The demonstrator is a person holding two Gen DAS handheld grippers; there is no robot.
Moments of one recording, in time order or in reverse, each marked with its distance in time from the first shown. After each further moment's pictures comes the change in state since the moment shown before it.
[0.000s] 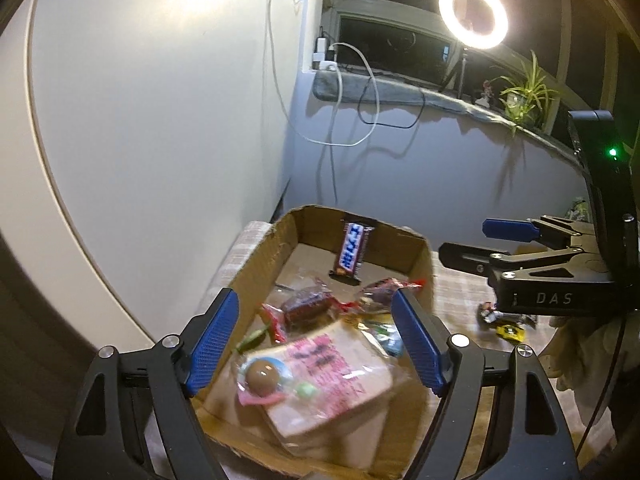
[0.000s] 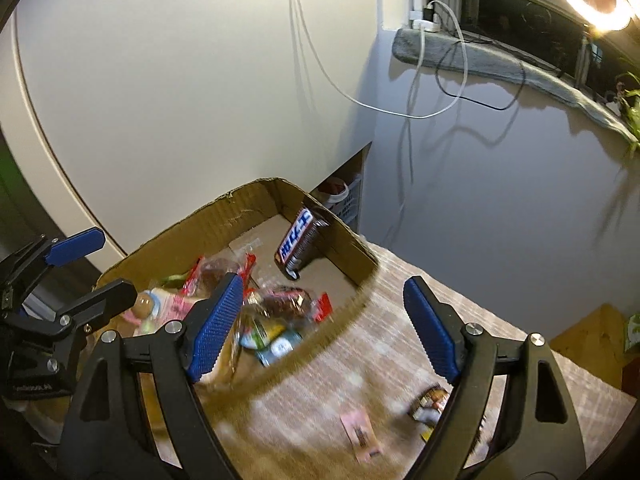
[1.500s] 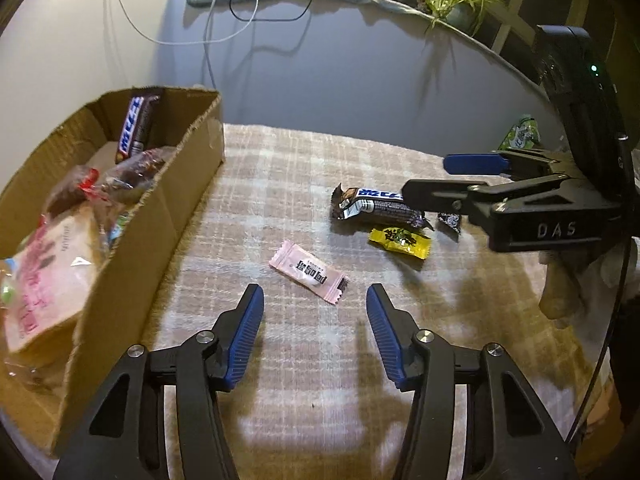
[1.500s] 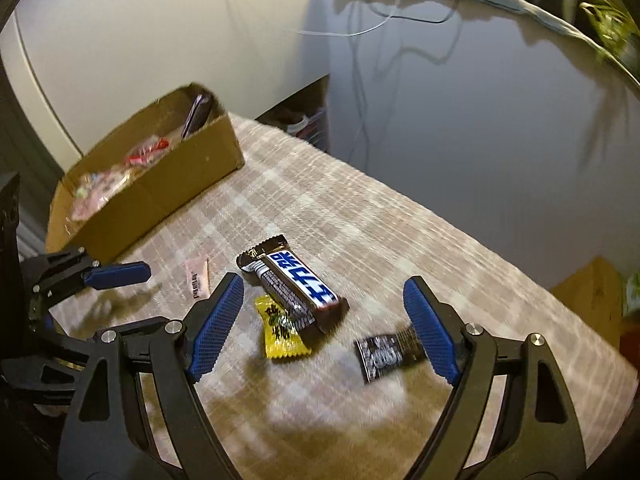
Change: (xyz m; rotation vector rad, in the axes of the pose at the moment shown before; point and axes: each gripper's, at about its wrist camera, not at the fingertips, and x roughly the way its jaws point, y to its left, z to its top) left arm 0.073 -0.145 -0.068 0.081 0.281 -0.215; right arm -0.014 -0.133 -0.098 0.004 0.158 0.034
